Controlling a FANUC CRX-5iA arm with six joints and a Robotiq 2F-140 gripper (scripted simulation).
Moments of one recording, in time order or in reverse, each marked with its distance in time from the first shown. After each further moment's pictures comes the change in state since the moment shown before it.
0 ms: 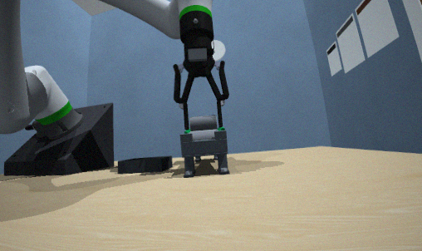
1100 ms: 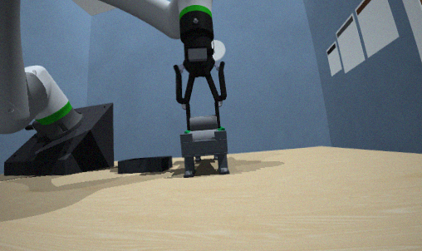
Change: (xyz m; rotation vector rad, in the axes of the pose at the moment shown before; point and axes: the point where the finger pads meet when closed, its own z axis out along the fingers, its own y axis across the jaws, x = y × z) arm 0.000 0.000 0.000 0.000 0.000 0.000
